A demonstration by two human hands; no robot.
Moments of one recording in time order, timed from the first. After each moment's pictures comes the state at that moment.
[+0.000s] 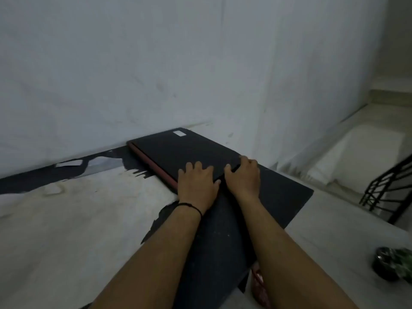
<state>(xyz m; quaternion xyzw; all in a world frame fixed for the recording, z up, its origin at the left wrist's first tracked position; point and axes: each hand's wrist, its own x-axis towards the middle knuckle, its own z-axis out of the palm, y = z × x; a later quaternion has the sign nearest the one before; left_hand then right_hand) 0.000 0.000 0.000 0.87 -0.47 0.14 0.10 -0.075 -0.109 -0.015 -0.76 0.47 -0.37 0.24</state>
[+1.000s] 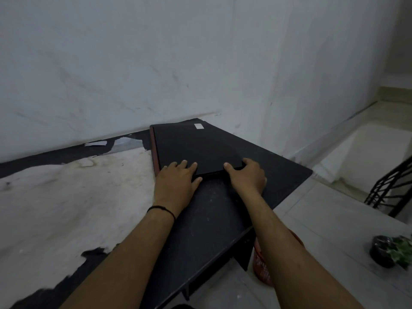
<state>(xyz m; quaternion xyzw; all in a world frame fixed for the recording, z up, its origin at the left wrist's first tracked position) 0.015 0.115 -0.016 0.86 -0.47 0.18 0.07 -0.106 -0.031 -0.022 -0.72 0.51 -0.37 0.30</state>
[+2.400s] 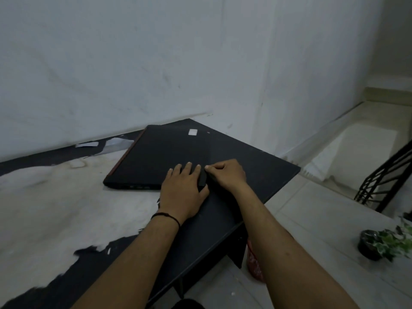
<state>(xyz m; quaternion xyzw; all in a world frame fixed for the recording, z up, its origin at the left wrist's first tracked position) -0.022 0.108 -0.025 0.86 -0.49 0.12 0.13 -0.102 -0.038 -0.023 -0.80 0.37 -0.28 0.38</state>
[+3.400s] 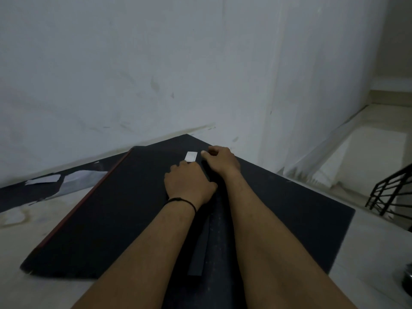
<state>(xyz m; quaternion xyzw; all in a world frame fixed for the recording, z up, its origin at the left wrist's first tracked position) 0.070 -0.043 0.014 0.91 -0.38 0.07 0.14 0.057 -0.195 -0.012 -0.81 0.38 -0.28 0.35</state>
